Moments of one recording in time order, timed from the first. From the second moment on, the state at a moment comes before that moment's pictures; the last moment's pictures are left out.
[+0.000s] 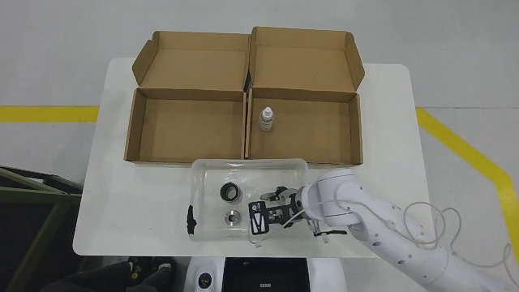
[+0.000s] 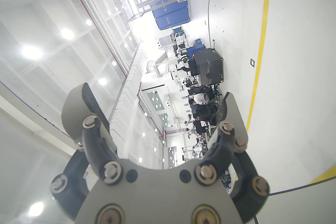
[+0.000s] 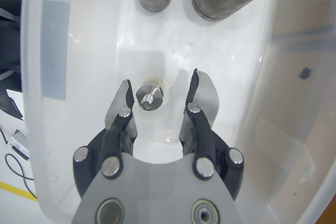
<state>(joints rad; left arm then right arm) -0.36 -0.19 -0.39 -1.44 1.98 -0.36 0.13 -0.97 -1.05 0.66 -1.87 -1.08 -0.82 1.00</state>
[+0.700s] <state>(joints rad) -0.36 -0.19 -0.39 -1.44 1.98 -0.36 0.13 -0.92 -1.04 0.66 -1.89 -1.01 -0.81 0.99</state>
